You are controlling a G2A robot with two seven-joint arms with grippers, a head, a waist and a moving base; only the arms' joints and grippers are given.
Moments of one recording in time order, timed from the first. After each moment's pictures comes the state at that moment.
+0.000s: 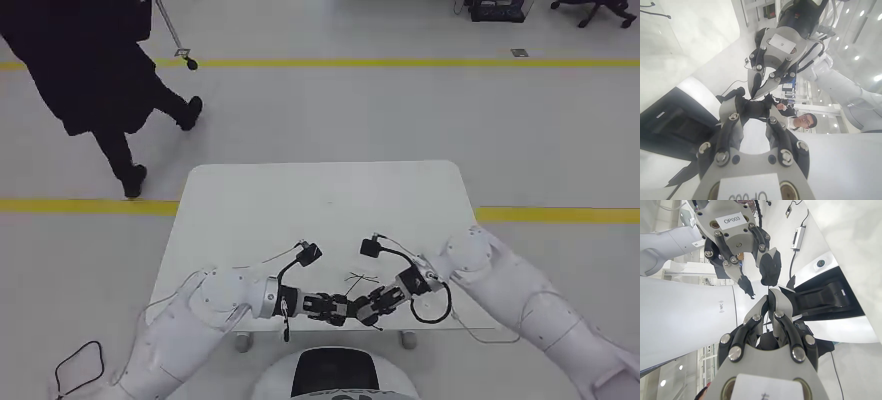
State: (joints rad) left arm 1.44 -1.05 -0.99 -1.76 -0.11 -0.05 -1.08; right arm -1.09 -0.90 0.73 -1.51 0.35 -0.34 1.37
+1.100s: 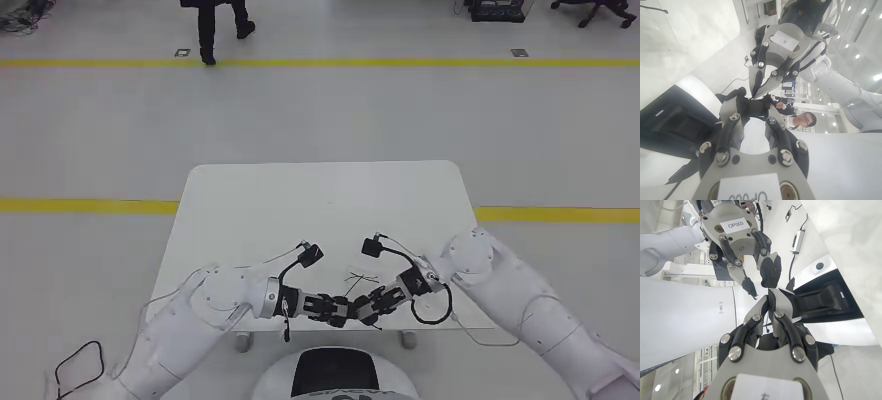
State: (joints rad) left arm 1.40 -1.02 -0.94 -1.75 -0.15 -0.05 -1.06; right arm -1.14 -0.92 0.79 -1.51 0.32 -0.34 1.39
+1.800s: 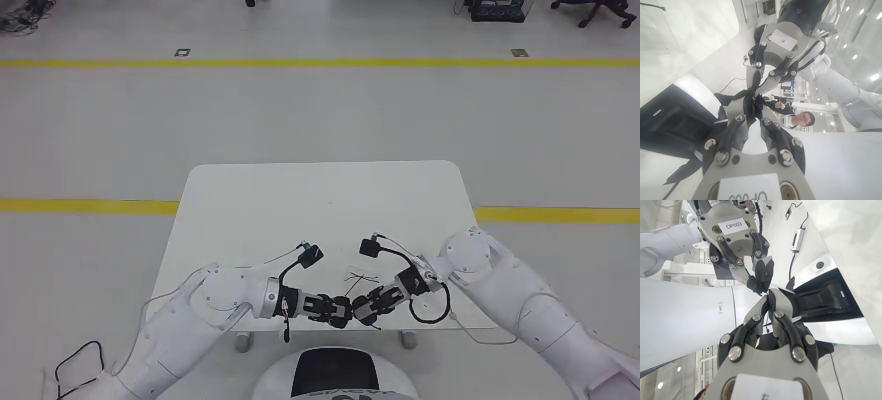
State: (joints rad) left arm 1.38 -1.01 -0.91 -1.74 -0.18 -0.05 -1.04; right arm -1.12 -0.93 0.77 -1.50 0.32 -0.34 1.39
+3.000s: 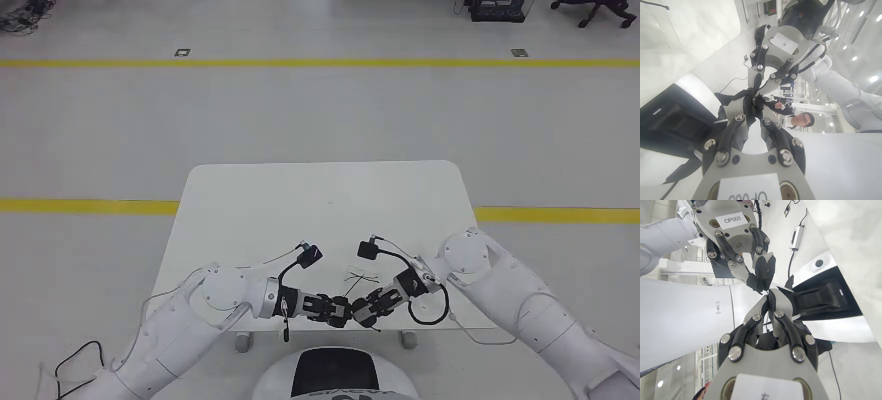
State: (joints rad) left arm 1.35 -0.98 -0.87 -1.73 -0.20 -0.06 -1.01; right arm -1.11 -0.93 0.75 -1.50 0.31 -0.34 1.39
